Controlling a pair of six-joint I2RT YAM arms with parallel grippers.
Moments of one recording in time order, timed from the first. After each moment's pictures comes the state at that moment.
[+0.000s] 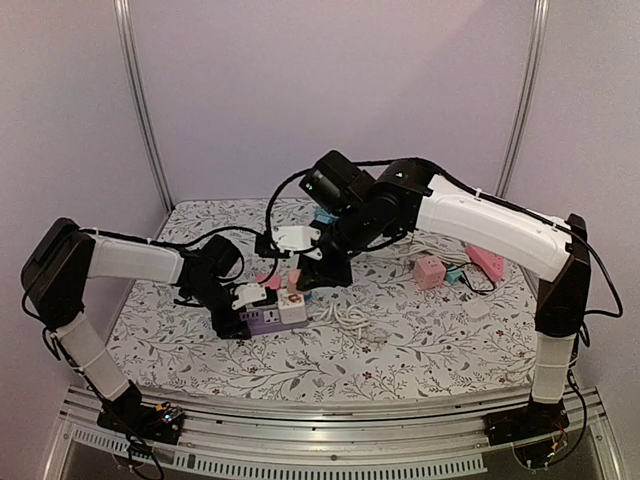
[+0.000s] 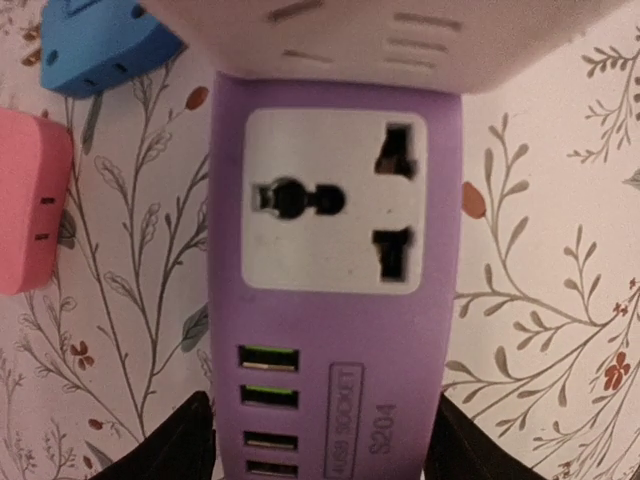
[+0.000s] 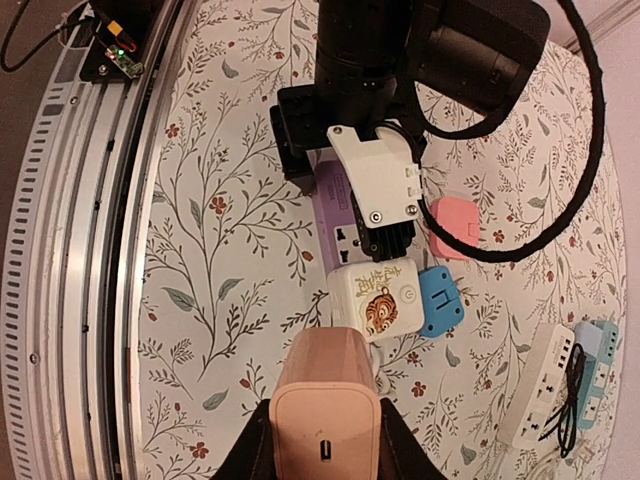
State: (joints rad) left arm -0.54 1.67 0.87 -0.48 0.18 0.72; right arm 1.07 1.99 2.05 -1.03 -0.16 -0.56
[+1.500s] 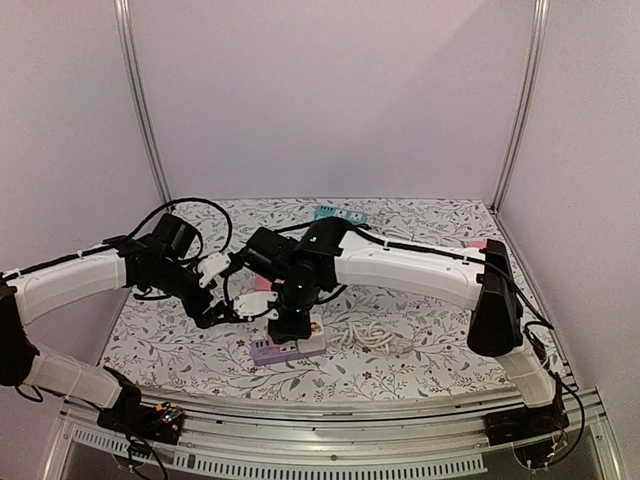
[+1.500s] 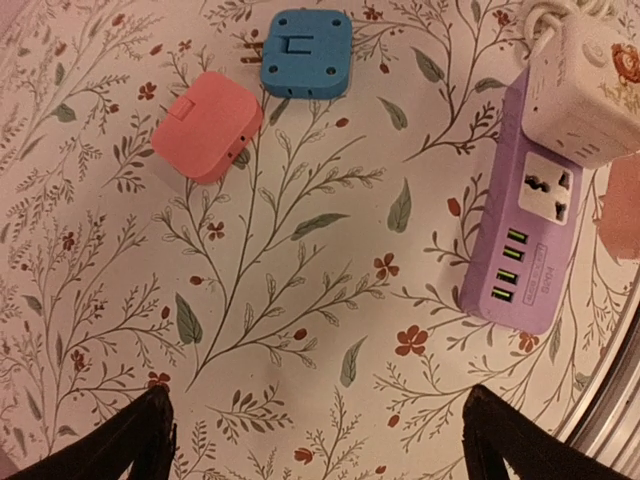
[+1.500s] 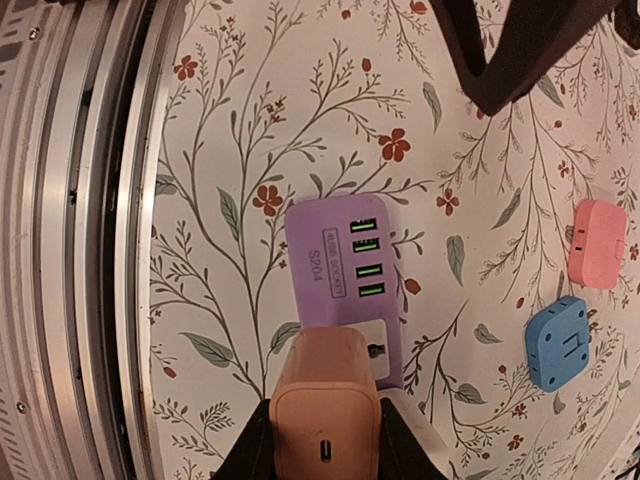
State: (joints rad) left arm -0.45 1.26 0.82 -0.62 0.20 0.49; right arm 1.20 2.32 2.25 -1.11 -0.08 -0.48
